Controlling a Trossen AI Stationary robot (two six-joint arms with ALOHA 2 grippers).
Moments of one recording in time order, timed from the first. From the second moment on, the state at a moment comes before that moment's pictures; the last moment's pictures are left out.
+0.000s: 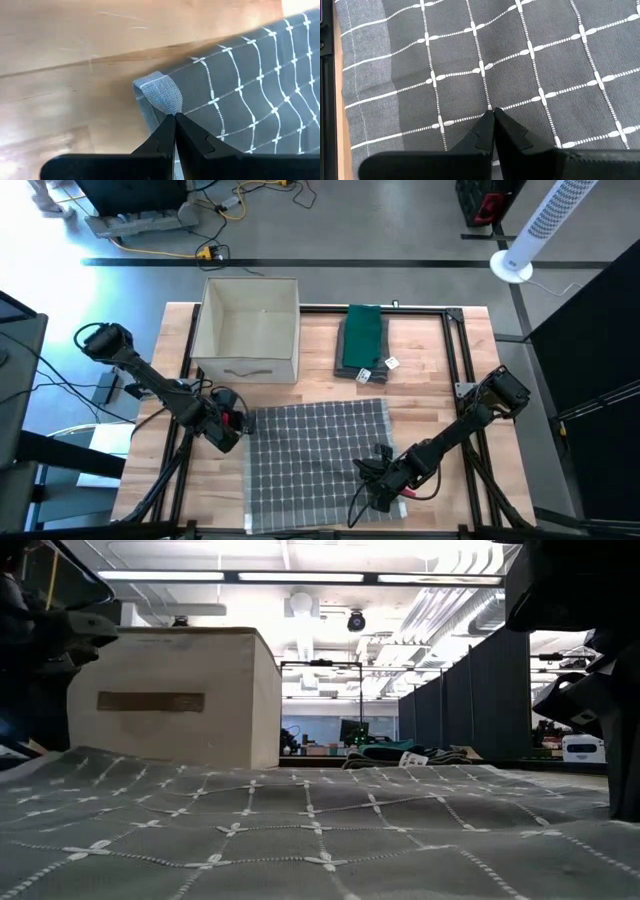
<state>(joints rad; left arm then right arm) -0.63 1.19 0.53 -0.70 -0.44 -1.96 0.68 1.89 1.01 -0.25 0.19 0.83</state>
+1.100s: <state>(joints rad) -0.64 1.13 0.59 -0.60 -0.59 -1.58 0.43 1.58 0.84 -0.29 0.31 0.76</state>
